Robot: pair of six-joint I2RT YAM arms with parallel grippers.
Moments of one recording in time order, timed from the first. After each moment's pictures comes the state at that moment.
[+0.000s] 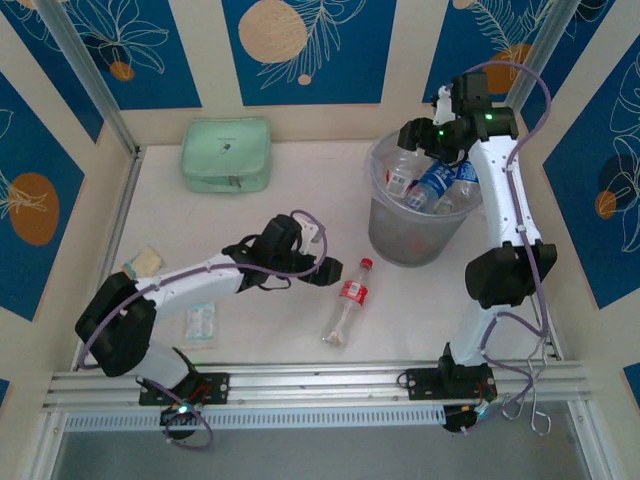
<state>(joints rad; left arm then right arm) -0.82 1.48 0.91 -0.22 0.26 -0.44 0.06 1.80 2.13 -1.20 -0.28 0.29</state>
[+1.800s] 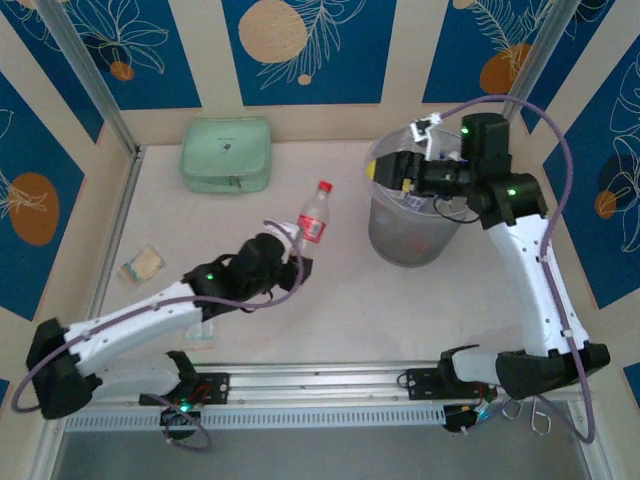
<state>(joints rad) -0.95 1.09 0.87 -0.35 -0.22 -0.41 0.25 1.29 1.63 -0.88 -0.78 0.46</state>
